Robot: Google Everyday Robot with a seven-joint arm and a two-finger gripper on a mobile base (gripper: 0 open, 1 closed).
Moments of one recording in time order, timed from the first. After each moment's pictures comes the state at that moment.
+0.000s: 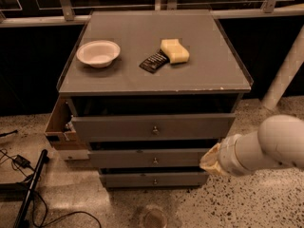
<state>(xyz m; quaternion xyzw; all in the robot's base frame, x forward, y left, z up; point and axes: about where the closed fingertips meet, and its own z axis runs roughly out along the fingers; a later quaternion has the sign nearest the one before) 0.435 -0.176 0.686 -0.57 0.78 0.06 0.25</state>
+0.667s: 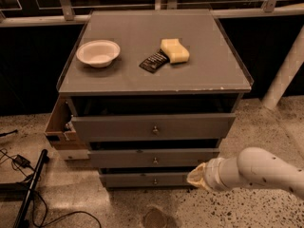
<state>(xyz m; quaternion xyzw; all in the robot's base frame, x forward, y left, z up) 0.454 -0.163 0.548 -0.55 0.77 0.12 0.29</state>
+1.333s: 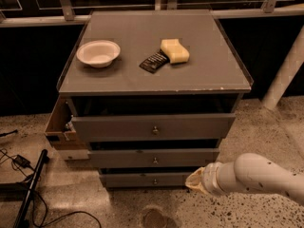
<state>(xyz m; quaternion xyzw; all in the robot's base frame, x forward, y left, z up) 0.448 -0.158 0.527 -0.55 0.78 0.13 0.28</state>
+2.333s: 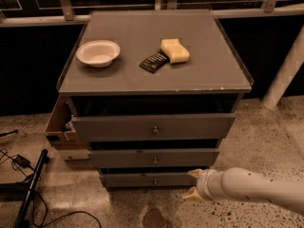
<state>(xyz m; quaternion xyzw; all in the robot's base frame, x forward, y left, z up) 0.463 -0.165 0.475 -0.54 0.79 0.06 0.29</state>
